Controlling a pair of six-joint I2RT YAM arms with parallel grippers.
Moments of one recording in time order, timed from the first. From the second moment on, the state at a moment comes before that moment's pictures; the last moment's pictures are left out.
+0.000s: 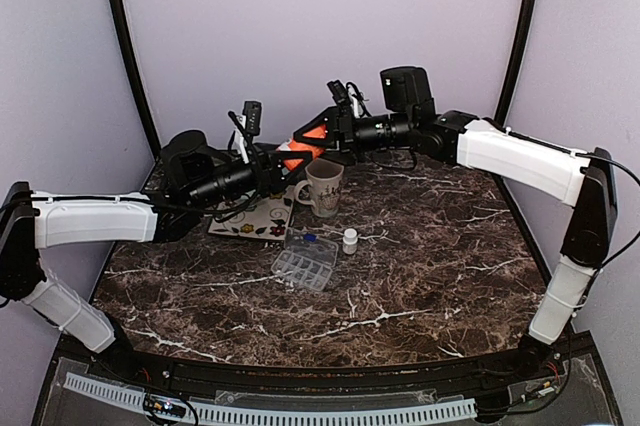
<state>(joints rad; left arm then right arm) -0.74 1.44 0.90 0.63 0.33 -0.38 0.76 1.75 1.60 -0.15 -0.68 0.76</state>
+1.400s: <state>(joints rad) -0.50 1.49 0.91 0.70 0.84 -0.64 0.70 1.58 1.53 -0.46 -0.63 0.30</state>
